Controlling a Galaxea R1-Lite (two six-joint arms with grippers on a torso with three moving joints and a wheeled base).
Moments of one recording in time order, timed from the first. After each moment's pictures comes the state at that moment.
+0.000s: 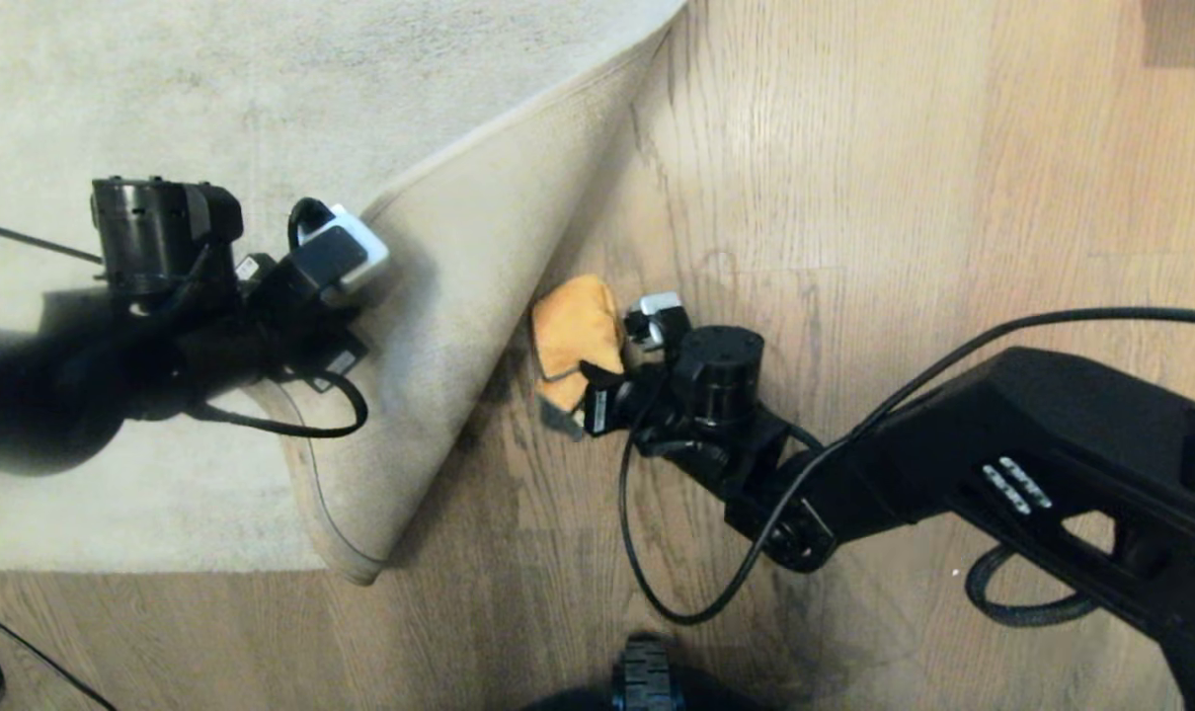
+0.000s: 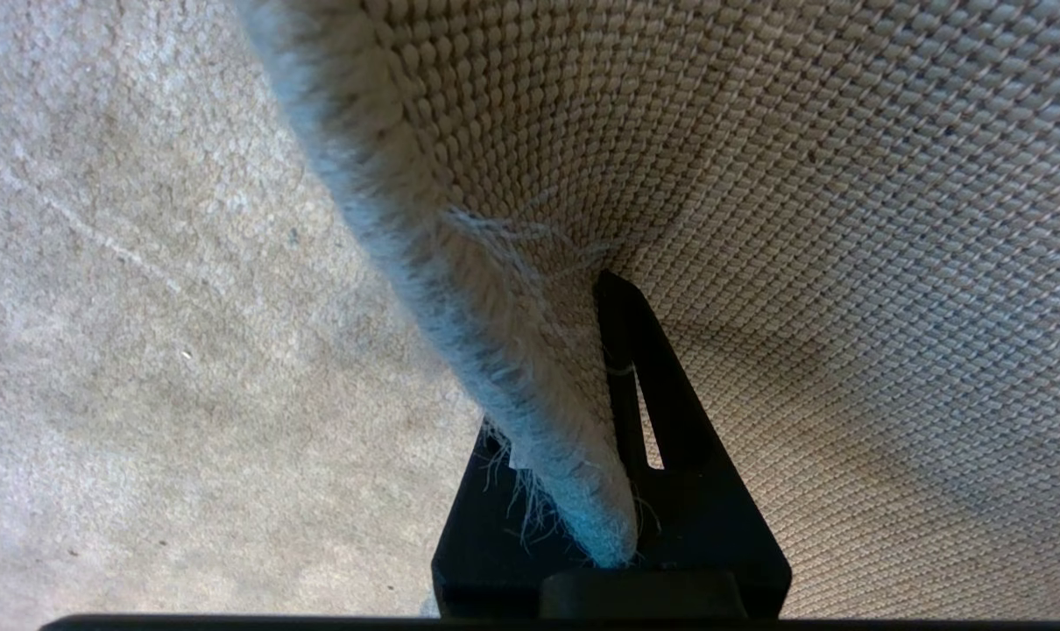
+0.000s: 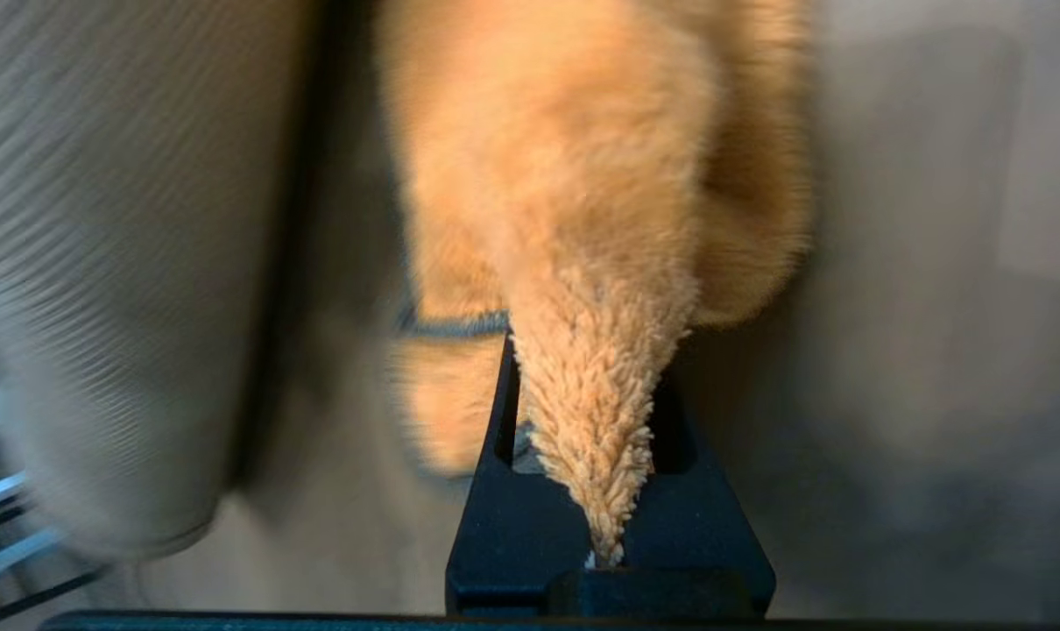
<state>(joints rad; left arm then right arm) -0.18 1.68 -1.01 -0.35 0.18 0.76 0.72 2.28 -1.31 -0.99 -0.07 0.11</state>
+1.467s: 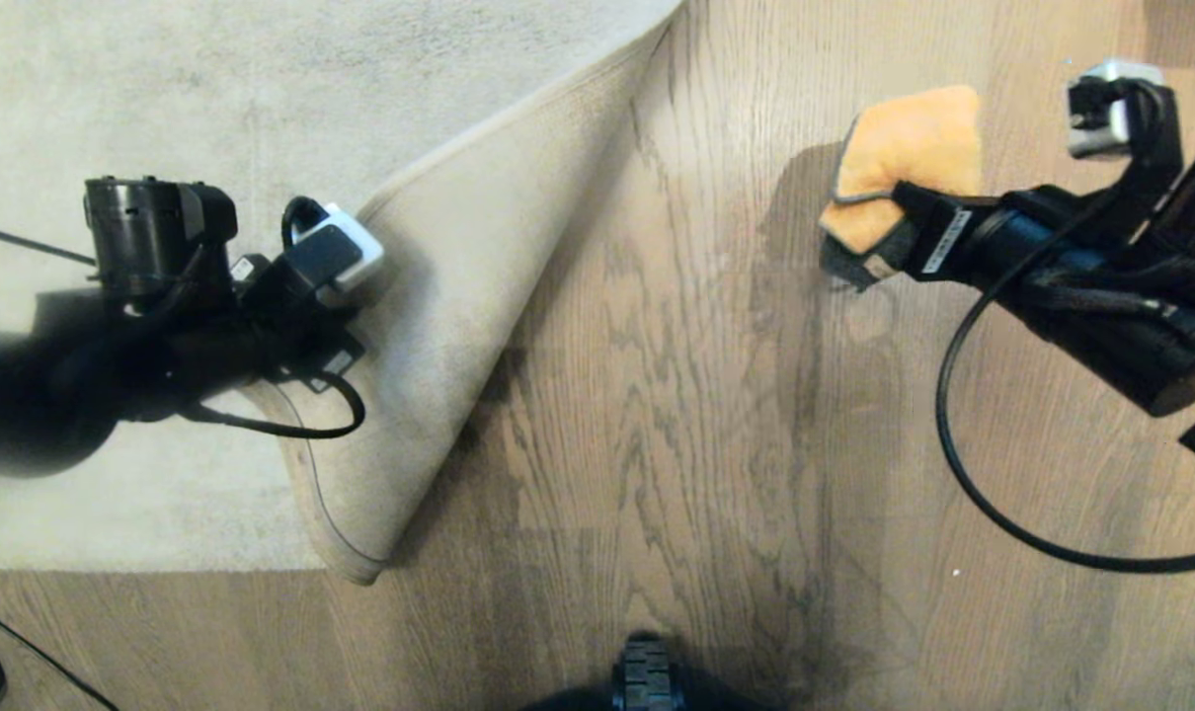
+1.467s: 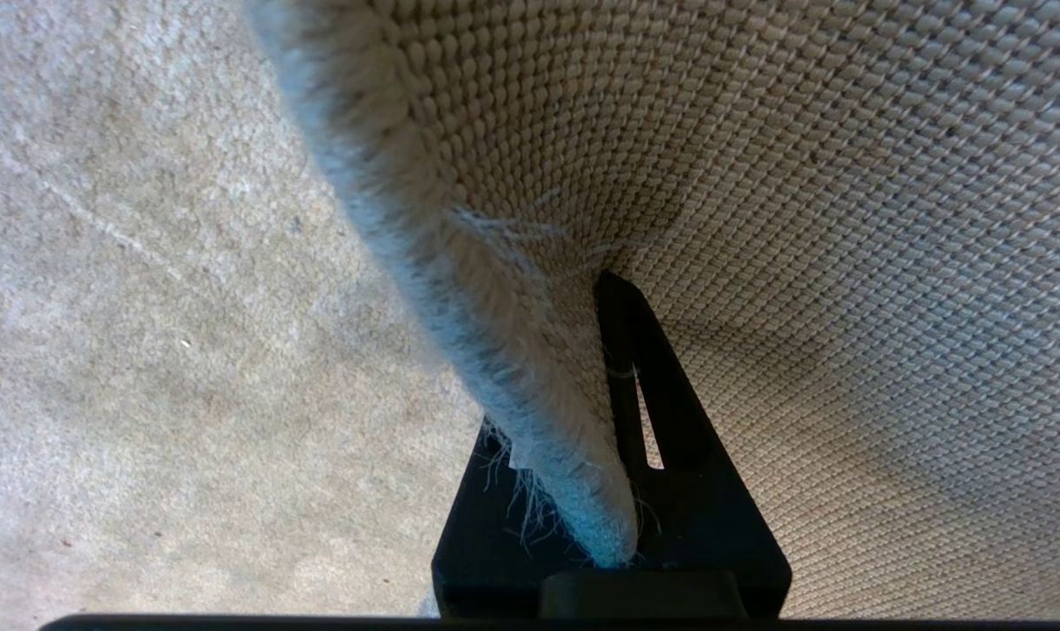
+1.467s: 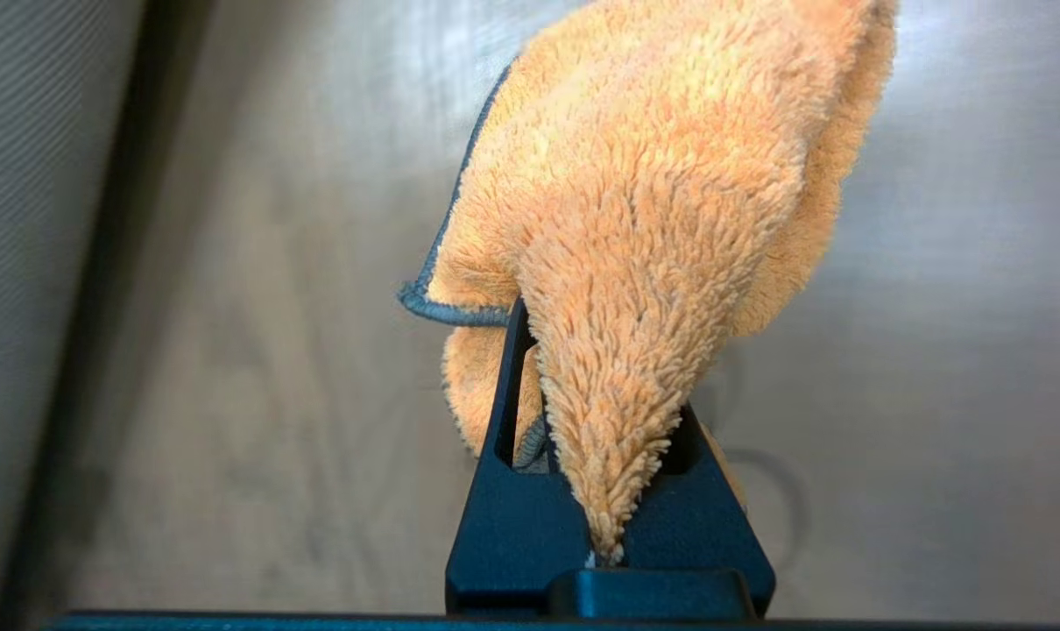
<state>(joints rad) -0.18 1.67 -1.00 -0.35 0.18 0.75 0.39 1.55 -0.87 -0.93 -0.16 0.02</state>
